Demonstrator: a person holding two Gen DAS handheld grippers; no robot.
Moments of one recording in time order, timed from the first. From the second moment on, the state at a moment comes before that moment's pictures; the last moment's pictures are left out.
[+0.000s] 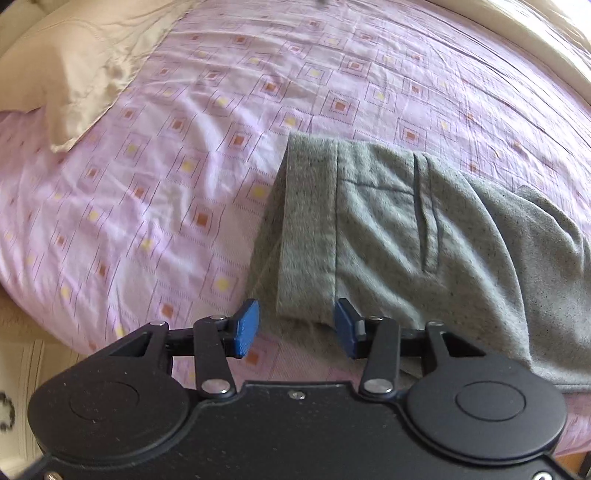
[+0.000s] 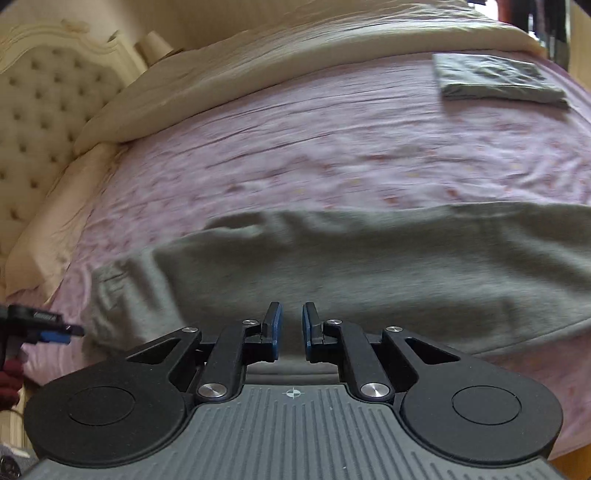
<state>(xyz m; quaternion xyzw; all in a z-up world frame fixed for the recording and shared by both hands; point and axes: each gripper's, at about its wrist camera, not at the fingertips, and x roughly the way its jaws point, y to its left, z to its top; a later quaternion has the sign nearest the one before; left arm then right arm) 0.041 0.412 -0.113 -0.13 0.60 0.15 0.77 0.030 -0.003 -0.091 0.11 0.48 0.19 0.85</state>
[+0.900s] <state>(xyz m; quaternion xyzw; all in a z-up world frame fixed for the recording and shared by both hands) 0.092 0.427 -0.132 -0.10 0.65 0.02 0.75 0.033 0.138 -0.182 0.33 0.60 0.15 0.71</state>
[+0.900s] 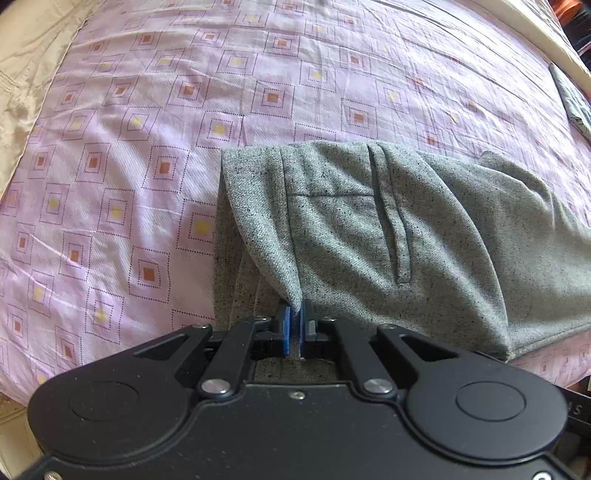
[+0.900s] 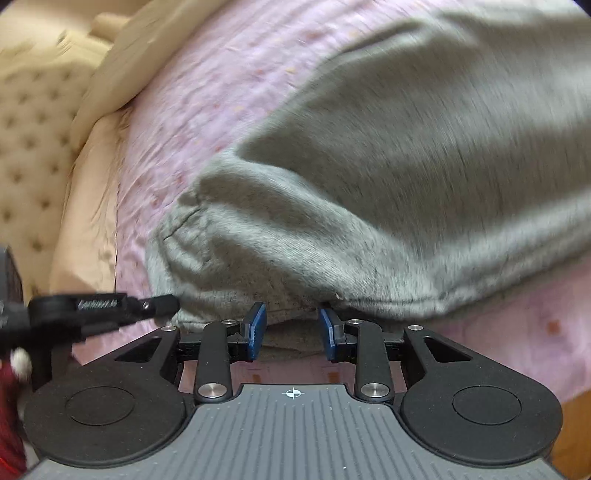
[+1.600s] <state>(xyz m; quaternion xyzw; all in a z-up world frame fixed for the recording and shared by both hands) 0.079 0.462 -0.113 -0.10 0.68 0.01 0.73 0.012 0.148 -0.182 0.38 0.62 0.12 0.68</state>
